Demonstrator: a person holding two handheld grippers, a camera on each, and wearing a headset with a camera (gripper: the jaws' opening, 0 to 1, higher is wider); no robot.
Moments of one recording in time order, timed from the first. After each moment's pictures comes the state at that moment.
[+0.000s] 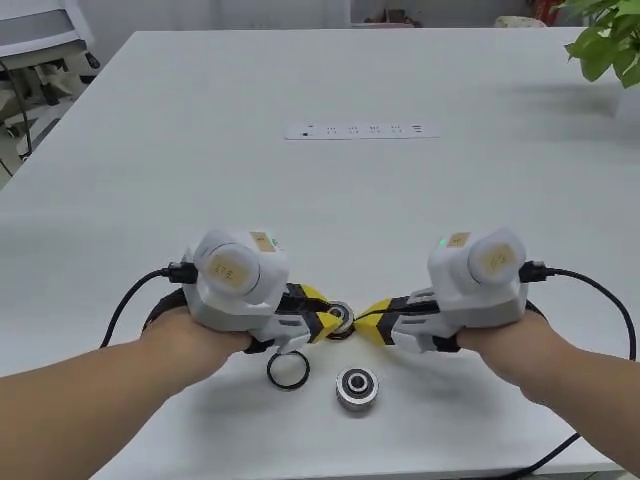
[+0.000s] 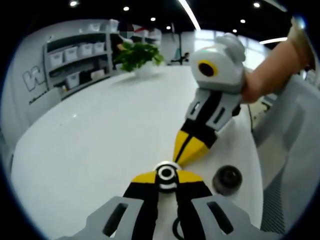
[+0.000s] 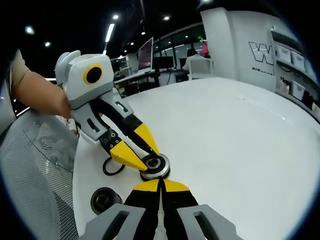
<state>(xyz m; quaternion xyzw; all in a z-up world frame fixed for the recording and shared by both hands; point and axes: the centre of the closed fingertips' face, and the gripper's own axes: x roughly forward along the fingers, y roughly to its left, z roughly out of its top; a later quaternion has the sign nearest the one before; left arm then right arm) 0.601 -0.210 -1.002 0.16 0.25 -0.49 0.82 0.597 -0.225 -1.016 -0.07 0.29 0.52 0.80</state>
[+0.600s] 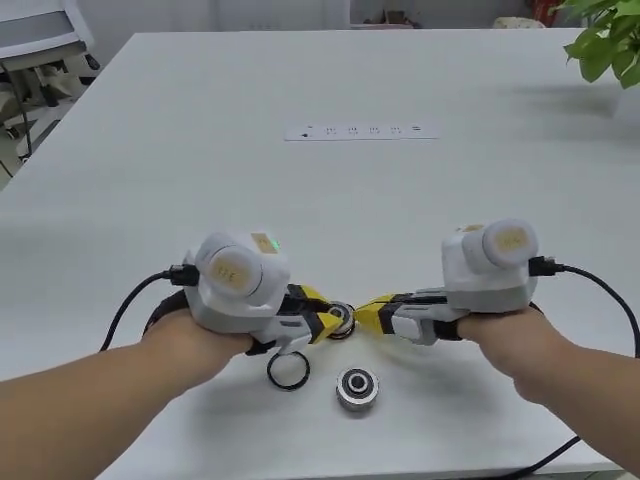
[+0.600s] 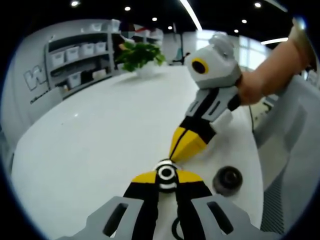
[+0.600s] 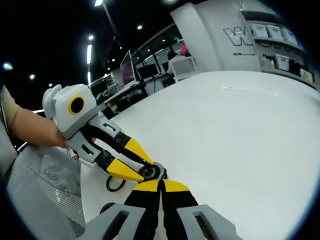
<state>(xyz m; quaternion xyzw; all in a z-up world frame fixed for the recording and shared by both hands) 0.601 -0.210 -1.002 0.16 0.25 -0.48 0.82 0.605 -0.225 -1.008 0.02 0.32 0.49 0.81</state>
